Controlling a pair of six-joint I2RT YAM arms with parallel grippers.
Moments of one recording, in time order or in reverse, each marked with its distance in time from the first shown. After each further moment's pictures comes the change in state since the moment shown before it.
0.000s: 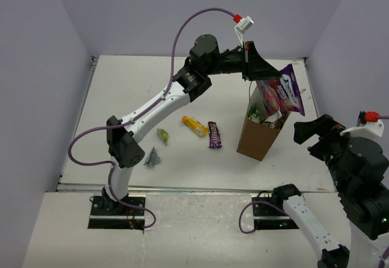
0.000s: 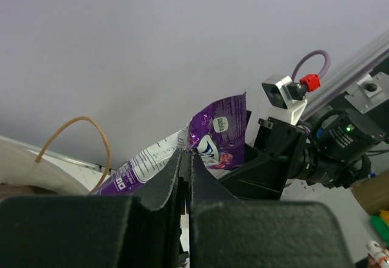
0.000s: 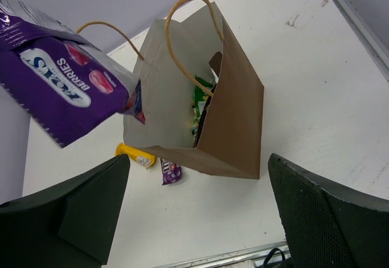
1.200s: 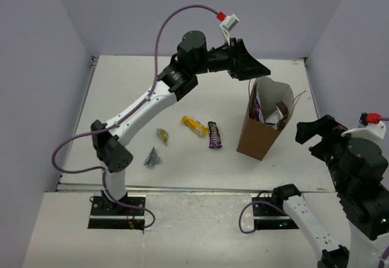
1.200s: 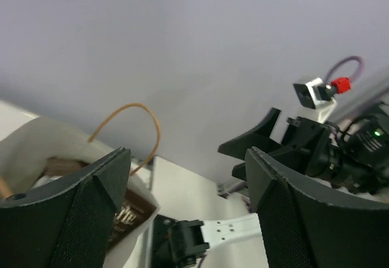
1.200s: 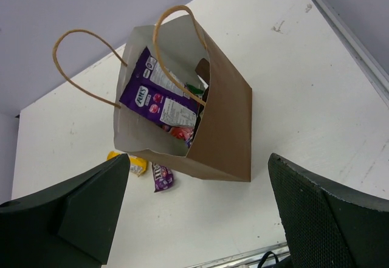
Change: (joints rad) left arm 0.049 -0.016 -0.056 -0.005 0.021 0.033; right arm 0.001 -0.009 -0.006 0.000 0.052 -0.004
